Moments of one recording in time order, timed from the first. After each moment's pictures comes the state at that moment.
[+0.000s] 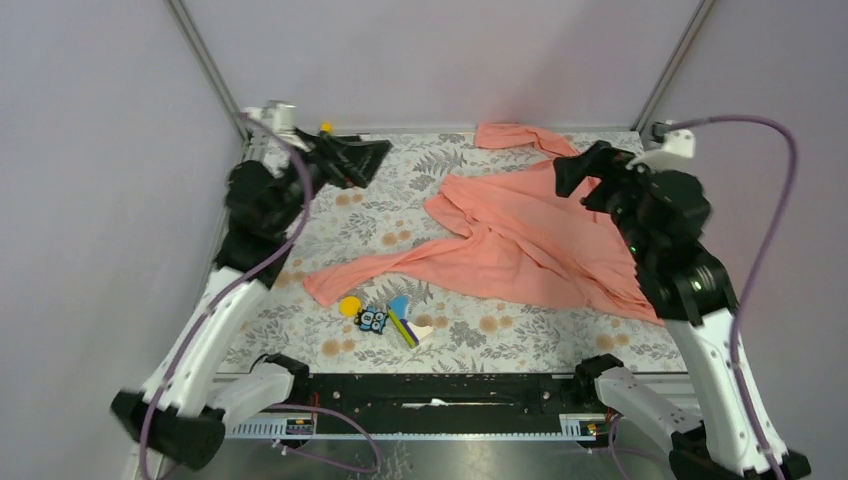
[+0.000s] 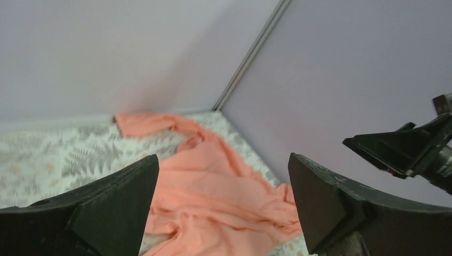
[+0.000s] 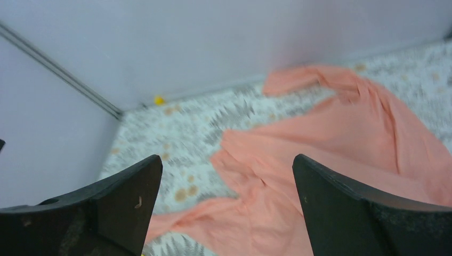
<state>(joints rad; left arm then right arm) -0.36 1.09 1.10 0.15 0.29 -0.60 0.34 0.93 1.31 -0.59 0.20 0.44</state>
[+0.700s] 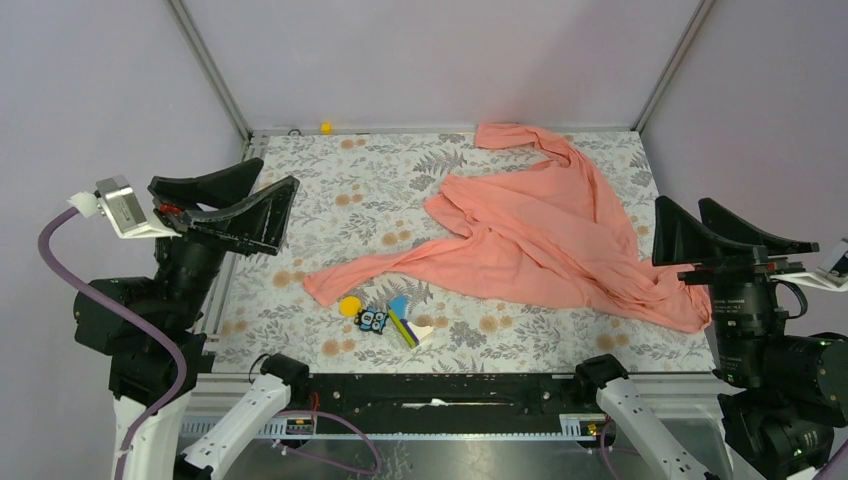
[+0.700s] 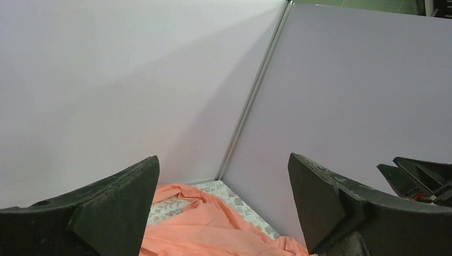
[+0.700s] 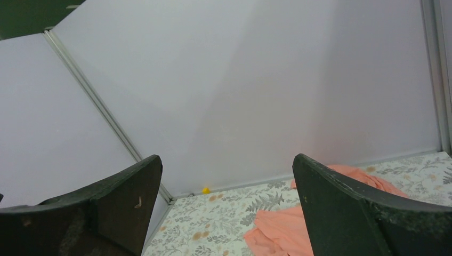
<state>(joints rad) -0.37 0.60 1.32 -0.18 0.16 -0.50 0.34 0.47 1.41 -0.50 0.23 0.40</state>
